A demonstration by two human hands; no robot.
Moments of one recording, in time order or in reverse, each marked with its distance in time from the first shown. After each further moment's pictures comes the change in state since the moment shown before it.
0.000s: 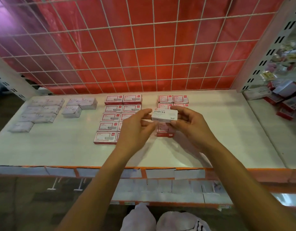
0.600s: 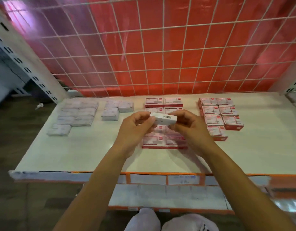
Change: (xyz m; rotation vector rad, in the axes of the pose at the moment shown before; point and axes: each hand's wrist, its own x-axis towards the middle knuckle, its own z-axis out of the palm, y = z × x) left_hand 0.011 -0.097 -0.116 -0.592 -0.048 -0.226; right_hand 0.033 0.023 0.146 -0.165 0.025 -0.092
